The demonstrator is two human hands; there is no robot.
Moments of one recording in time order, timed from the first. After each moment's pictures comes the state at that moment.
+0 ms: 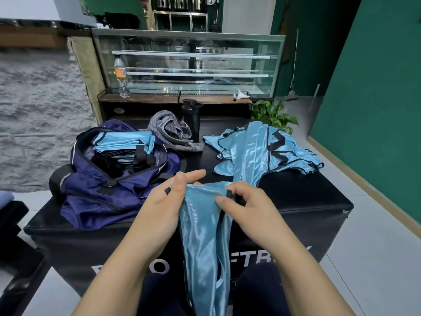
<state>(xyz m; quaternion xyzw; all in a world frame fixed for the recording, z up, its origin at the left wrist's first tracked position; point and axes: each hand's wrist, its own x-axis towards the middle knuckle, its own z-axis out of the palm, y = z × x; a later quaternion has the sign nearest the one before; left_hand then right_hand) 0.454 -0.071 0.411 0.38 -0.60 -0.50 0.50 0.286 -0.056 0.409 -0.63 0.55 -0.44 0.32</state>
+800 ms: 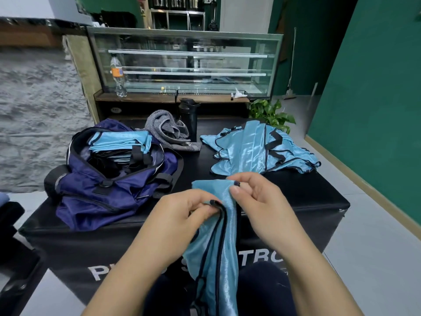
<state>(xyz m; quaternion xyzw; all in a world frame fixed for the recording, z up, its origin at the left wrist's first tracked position) 0.442 -0.060 0.415 0.43 -0.75 -0.32 0.37 0.275 -0.046 0.417 -0.58 0.50 -0.51 0.38</state>
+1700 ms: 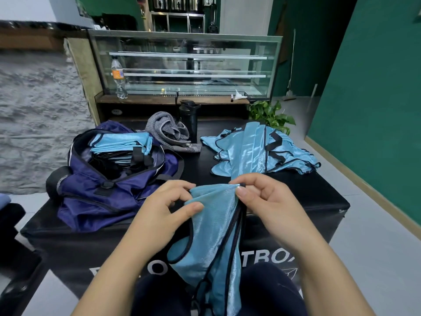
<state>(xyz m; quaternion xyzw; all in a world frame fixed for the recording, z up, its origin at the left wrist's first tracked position) 0.465 -0.091 0.389 0.43 -0.74 -0.29 0.42 0.261 -0.040 0.424 -0.57 0.43 -0.53 0.46</state>
